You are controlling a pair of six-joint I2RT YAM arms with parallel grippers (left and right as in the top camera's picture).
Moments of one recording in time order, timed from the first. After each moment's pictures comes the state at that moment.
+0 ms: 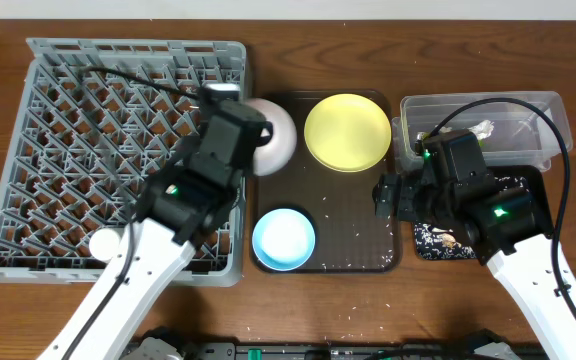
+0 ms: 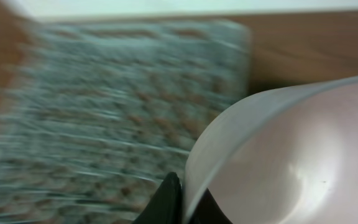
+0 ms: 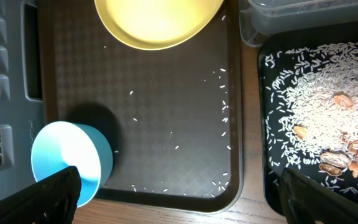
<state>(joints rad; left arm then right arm) -0.50 1.27 1.23 -0.80 -0.61 -0.34 0.37 1.19 1.05 -0.94 -0.08 0.51</state>
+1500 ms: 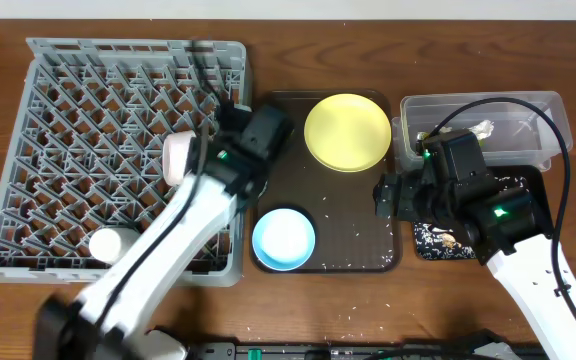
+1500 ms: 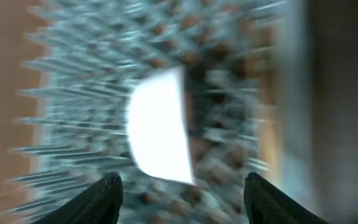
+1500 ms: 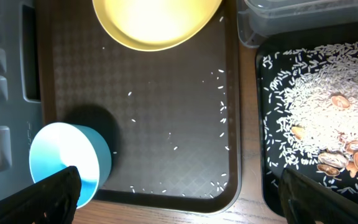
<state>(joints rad) -0.53 1.50 1.22 -0.95 -0.65 -0.31 0.37 1.19 1.05 -0.94 -0.08 0.51</state>
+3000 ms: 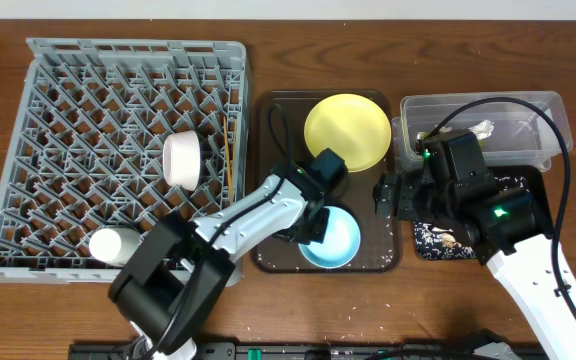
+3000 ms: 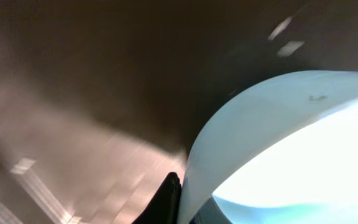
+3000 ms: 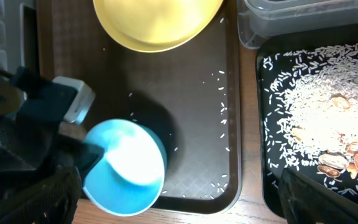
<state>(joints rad) -0.72 1.84 1.16 -0.88 0.08 -0.49 0.37 1.19 1.05 -0.93 -0.08 0.51</state>
